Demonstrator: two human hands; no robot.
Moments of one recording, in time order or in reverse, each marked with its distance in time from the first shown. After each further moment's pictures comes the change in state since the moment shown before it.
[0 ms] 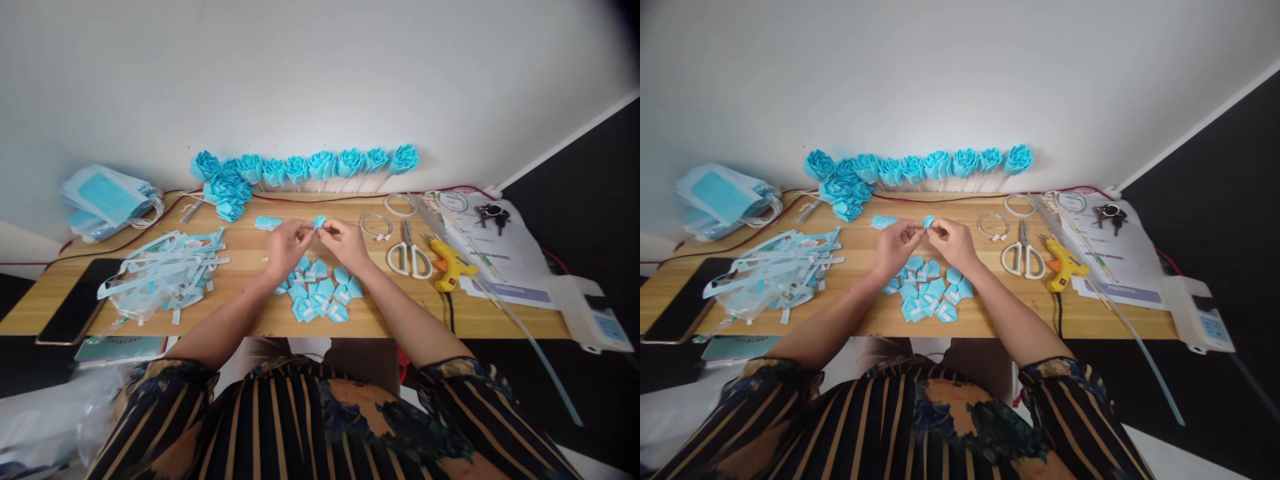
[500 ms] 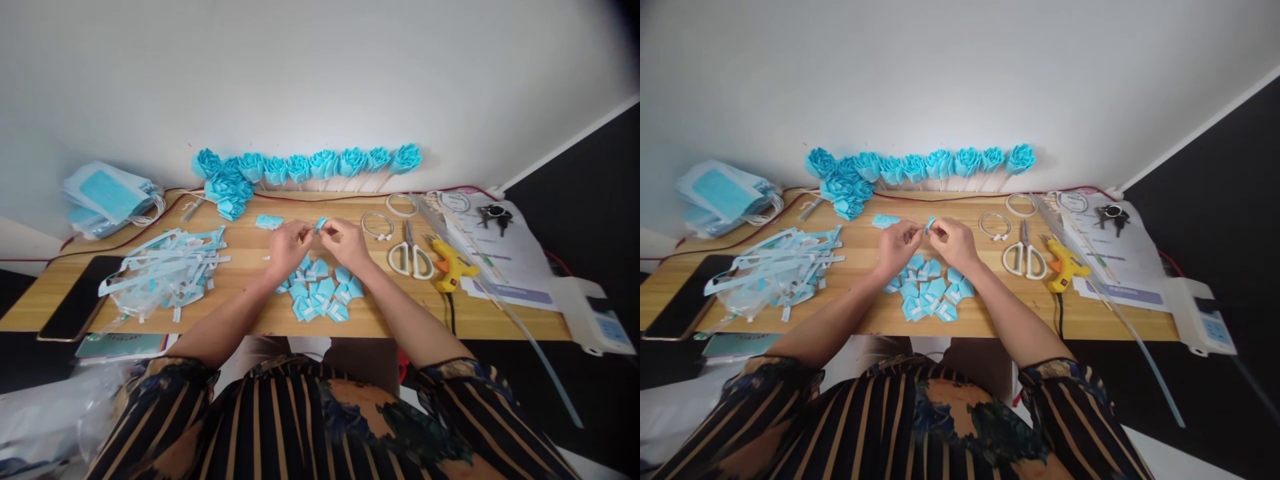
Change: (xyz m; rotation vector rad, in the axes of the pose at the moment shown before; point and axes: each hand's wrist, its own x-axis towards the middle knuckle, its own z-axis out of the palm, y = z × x) left_hand -0.001 0.003 0.000 0.063 -0.020 0.029; right_hand 0.000 0.002 0.000 -0.183 0.027 -0.170
